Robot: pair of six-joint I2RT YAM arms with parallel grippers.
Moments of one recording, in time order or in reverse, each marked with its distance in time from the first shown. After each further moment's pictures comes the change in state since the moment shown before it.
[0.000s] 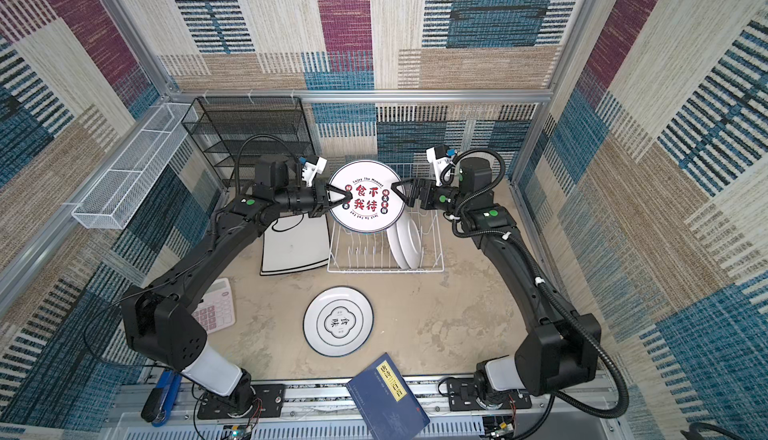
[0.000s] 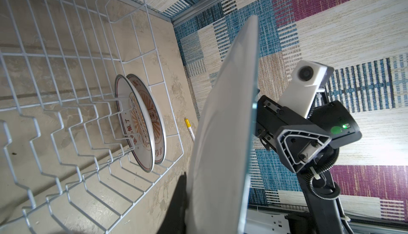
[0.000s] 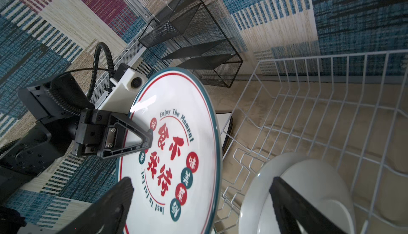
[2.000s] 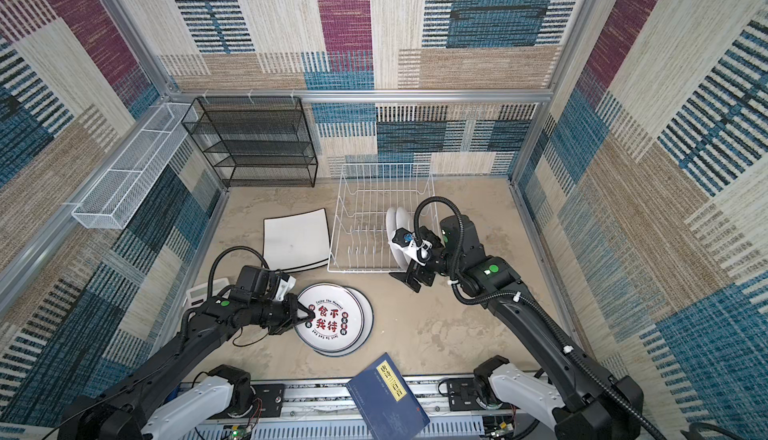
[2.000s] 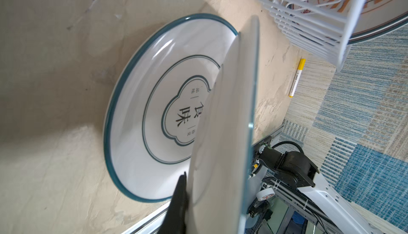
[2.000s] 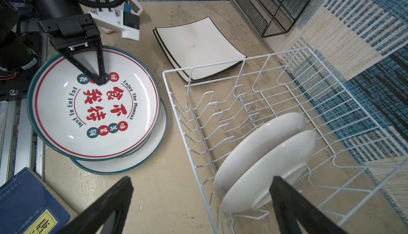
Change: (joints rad) left arm 0.039 -0.595 -1.007 -0.199 -0.154 0.032; right arm 0.257 -0.307 -0.332 -0.293 0.230 -0.962
